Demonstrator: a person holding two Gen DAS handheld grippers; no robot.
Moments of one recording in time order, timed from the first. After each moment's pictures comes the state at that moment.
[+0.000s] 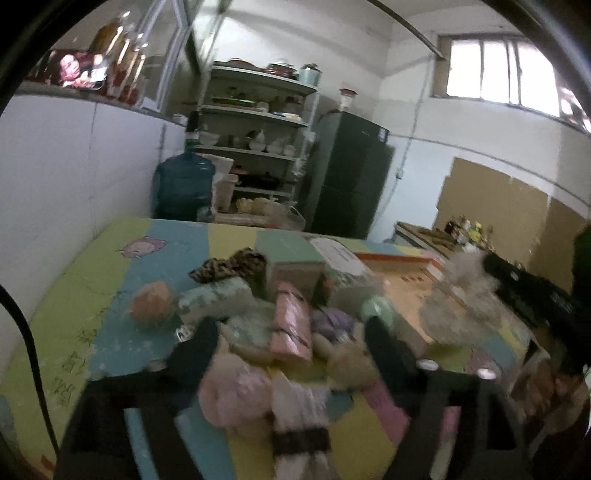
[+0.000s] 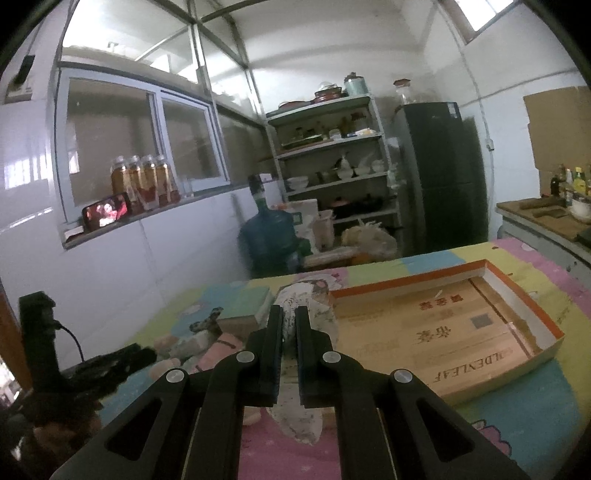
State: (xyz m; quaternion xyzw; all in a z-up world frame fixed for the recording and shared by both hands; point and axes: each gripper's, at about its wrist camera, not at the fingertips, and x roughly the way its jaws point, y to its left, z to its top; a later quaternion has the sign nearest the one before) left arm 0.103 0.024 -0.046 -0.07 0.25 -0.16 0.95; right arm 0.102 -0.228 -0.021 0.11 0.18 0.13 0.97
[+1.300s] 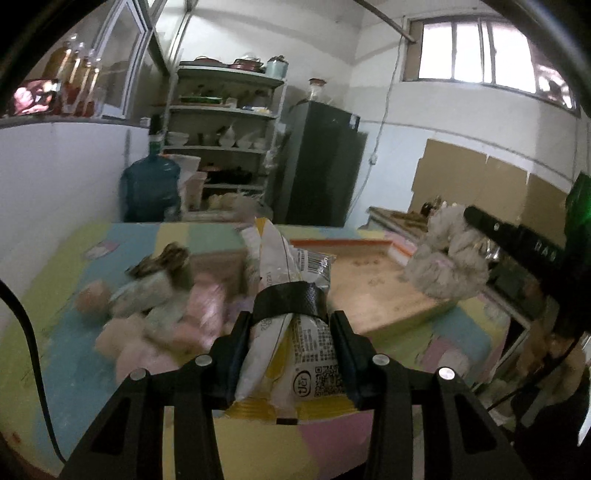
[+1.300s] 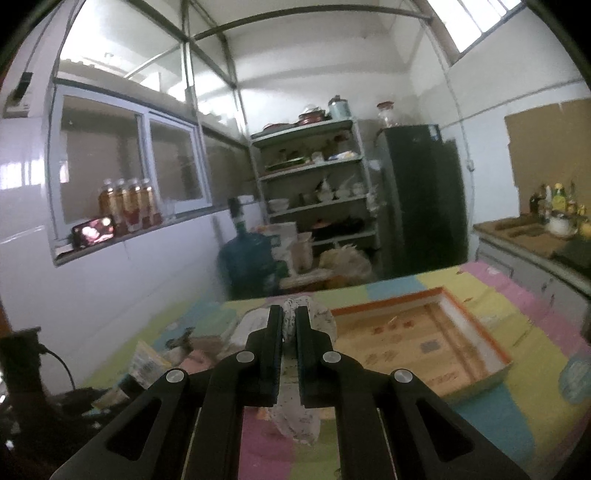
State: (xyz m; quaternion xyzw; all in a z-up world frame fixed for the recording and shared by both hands) left arm 0.083 -0.057 -0.032 -0.05 0.26 -0.20 0.94; right arm 0.077 -0.283 0.007 0.10 0.14 0.07 0.98
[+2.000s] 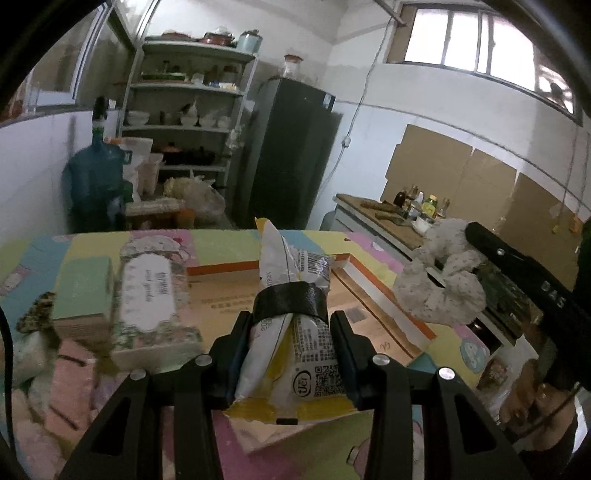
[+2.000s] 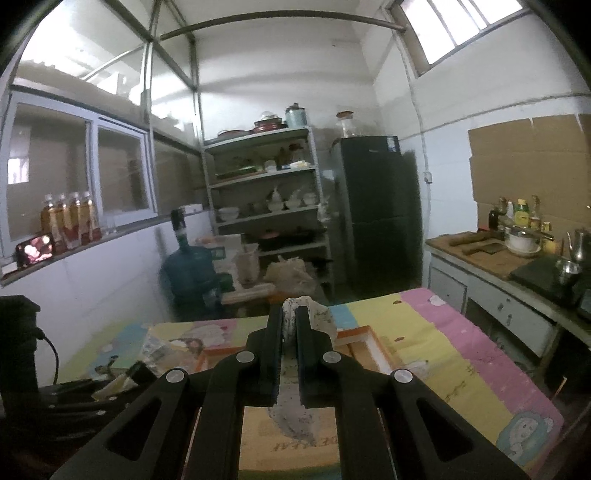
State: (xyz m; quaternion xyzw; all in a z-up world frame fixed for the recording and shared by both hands) left arm 0.185 -0.181 -0.019 -0.06 0.31 -0.25 0.91; right arm 0.128 -0.374 0.026 0.09 0.14 -0.01 0.99
